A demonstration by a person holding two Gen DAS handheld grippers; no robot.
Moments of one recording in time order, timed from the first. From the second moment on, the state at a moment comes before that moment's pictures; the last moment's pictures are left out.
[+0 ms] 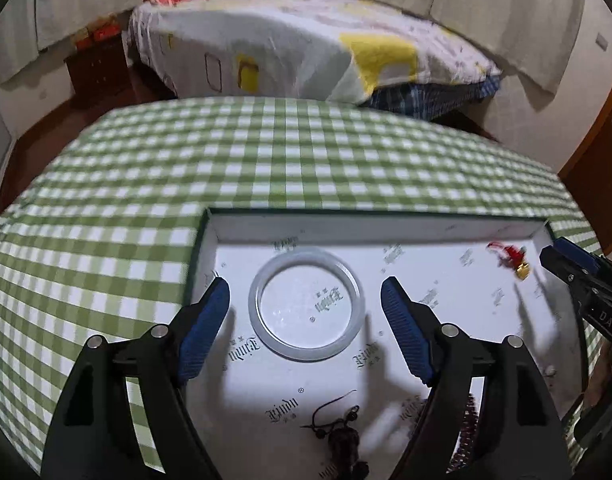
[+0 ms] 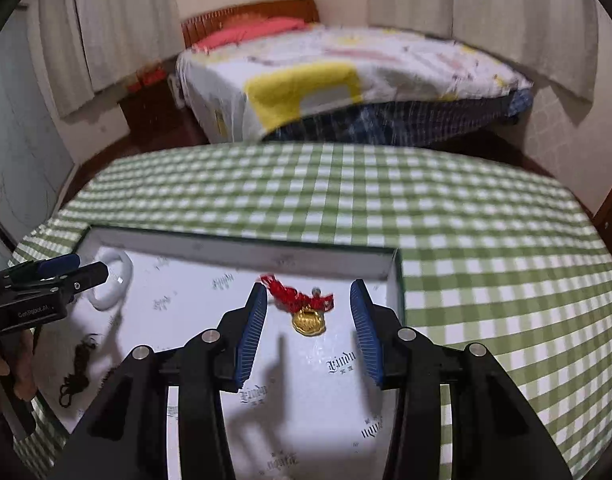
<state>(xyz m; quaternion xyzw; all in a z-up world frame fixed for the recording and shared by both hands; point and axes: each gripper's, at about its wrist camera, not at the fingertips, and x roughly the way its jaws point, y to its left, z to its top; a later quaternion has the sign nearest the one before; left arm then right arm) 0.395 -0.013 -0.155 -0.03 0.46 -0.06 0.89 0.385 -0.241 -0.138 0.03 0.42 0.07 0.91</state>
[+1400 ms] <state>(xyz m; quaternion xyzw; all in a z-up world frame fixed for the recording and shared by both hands) 0.178 0.001 -0.131 0.02 0.35 -0.03 0.94 0.196 -0.209 -0.170 0.03 0.44 0.08 0.89</state>
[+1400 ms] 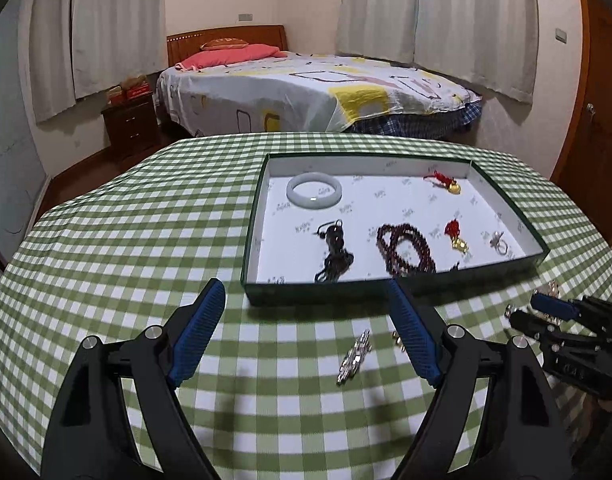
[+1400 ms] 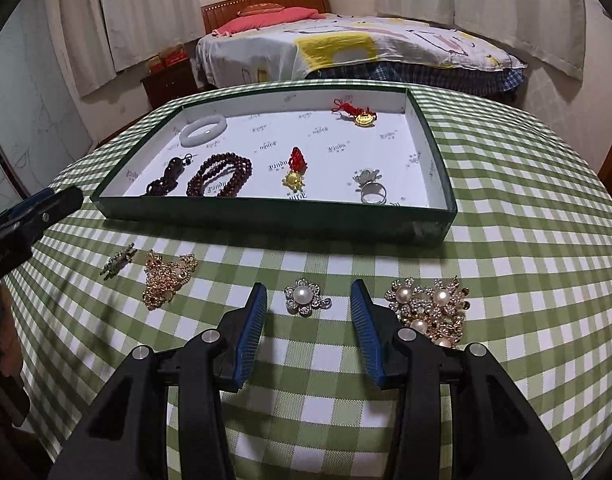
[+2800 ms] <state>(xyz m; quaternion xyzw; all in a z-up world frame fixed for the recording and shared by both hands) 0.186 -0.015 -0.175 0.03 0.42 -0.06 0.90 0.192 -0.201 -0.173 0.01 0.45 0.10 0.89</state>
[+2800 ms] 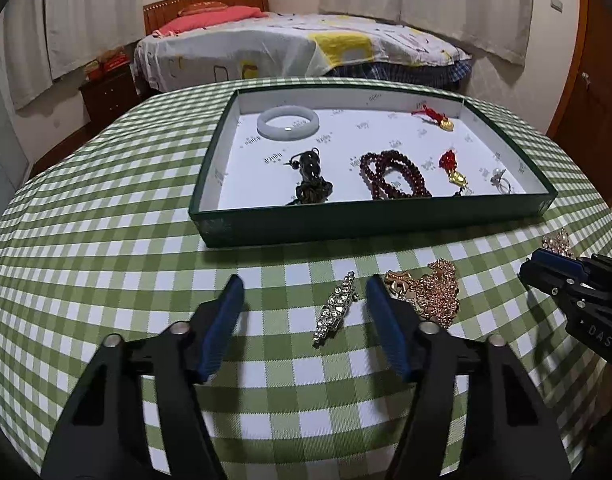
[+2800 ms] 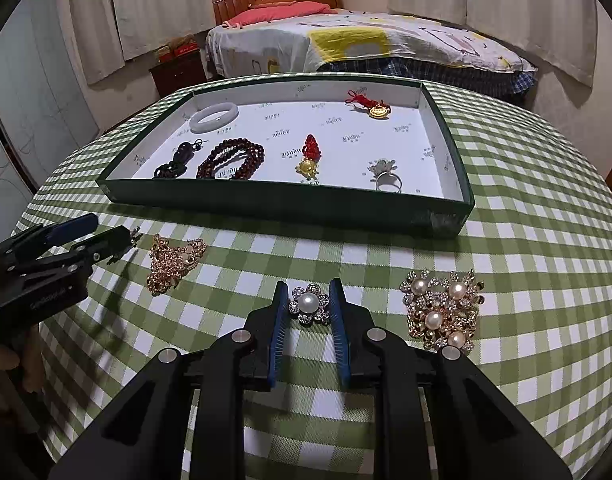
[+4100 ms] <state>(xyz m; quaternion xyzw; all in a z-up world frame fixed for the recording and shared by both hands) 0.179 -0.018 -0.172 0.03 0.42 -0.11 0.90 0.191 -0.204 -0.167 0.02 0.44 0.10 0.89</state>
